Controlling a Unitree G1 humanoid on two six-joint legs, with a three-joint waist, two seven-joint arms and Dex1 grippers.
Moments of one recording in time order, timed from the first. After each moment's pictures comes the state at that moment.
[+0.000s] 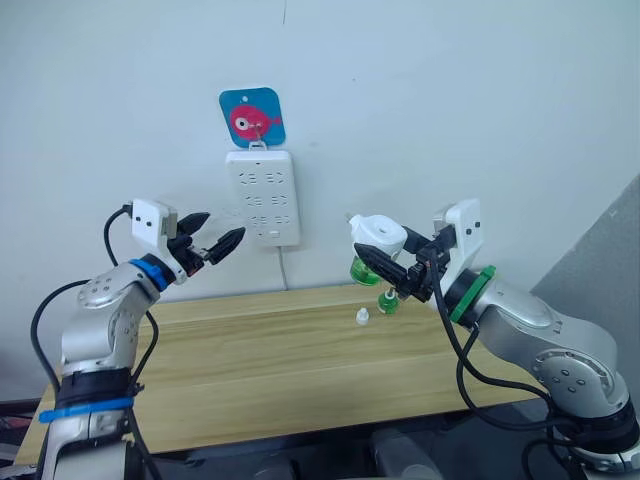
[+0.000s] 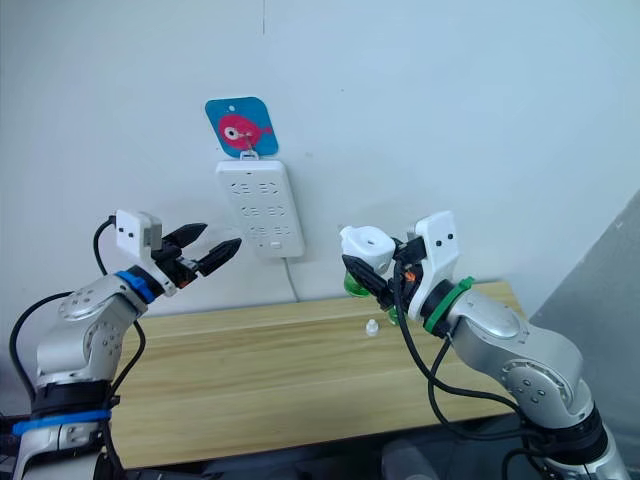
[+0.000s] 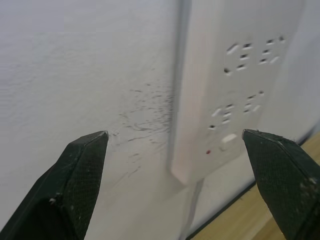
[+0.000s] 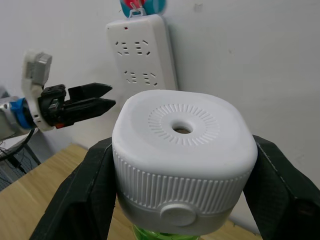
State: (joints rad) left arm -0.41 0.61 0.25 0.21 -0.46 0.34 -0.76; right arm -0.33 -0.53 0.13 -0.69 1.00 0.77 -0.04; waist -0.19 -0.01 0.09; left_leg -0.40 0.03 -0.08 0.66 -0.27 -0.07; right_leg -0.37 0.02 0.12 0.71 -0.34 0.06
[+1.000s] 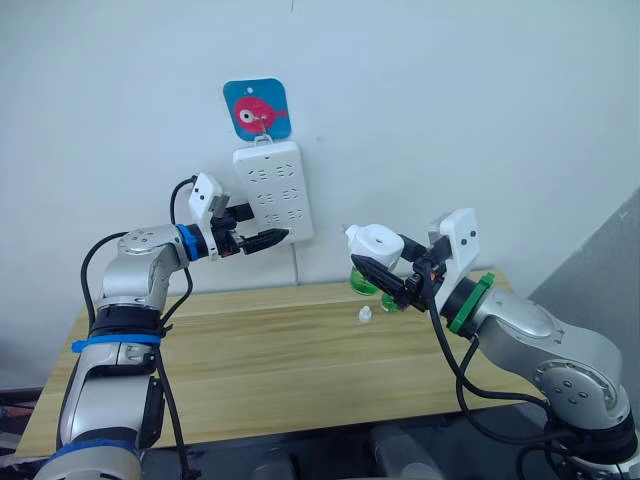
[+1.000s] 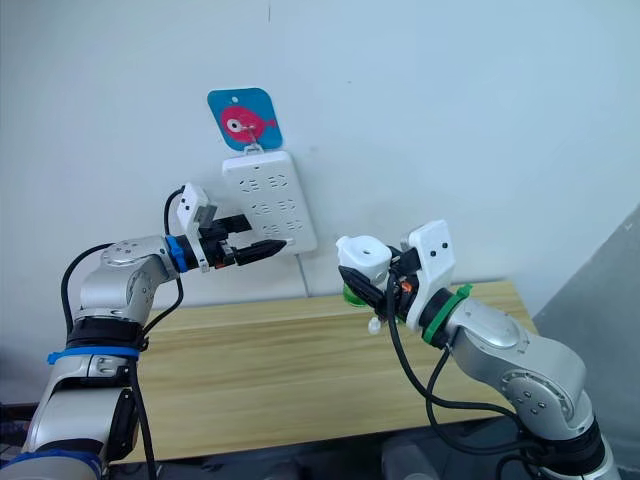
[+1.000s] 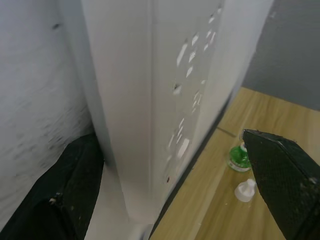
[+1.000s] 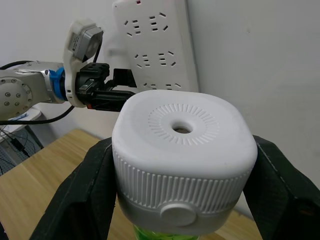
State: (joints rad) left arm -0.70 0.61 0.06 0.49 -0.35 0.32 -1.11; right arm -0.30 -0.49 0.10 -0.75 0.96 0.85 -0.02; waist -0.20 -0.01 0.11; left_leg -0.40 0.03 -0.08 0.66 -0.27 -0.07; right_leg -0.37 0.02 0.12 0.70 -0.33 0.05
